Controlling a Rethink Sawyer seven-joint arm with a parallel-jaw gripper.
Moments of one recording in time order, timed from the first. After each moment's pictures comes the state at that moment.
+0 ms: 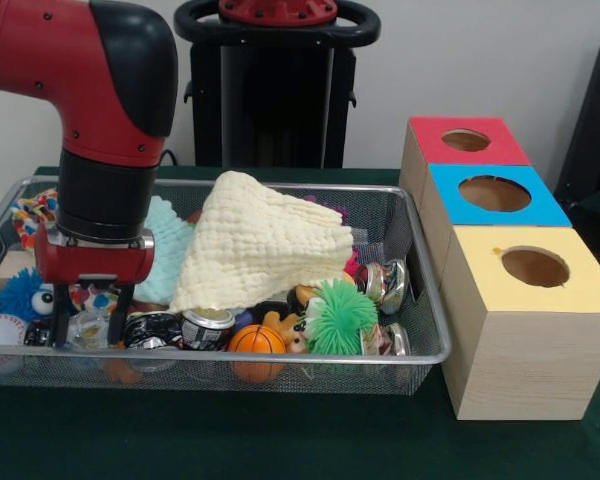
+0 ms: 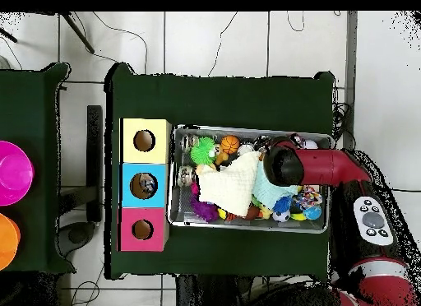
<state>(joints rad) -0.57 -0.44 0.16 1.36 -0.62 0.35 1.31</state>
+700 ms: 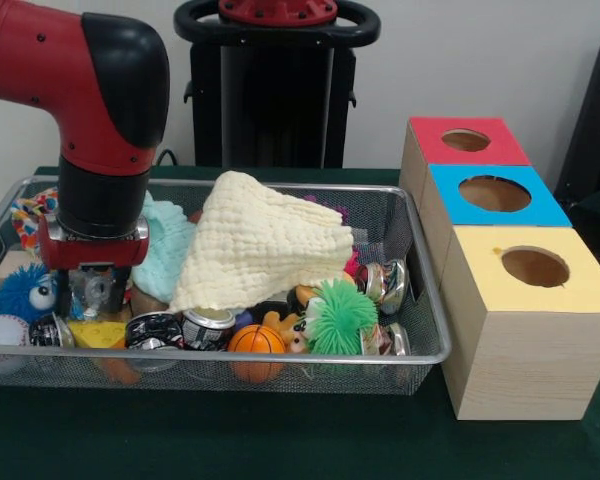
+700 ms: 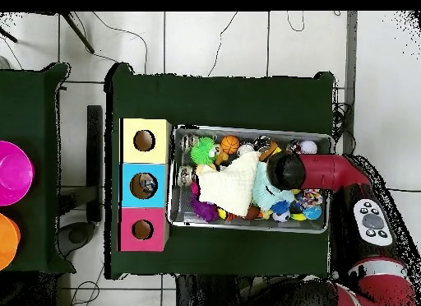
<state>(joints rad) -0.57 -0.41 0.13 1.36 -0.61 0.52 1.31</state>
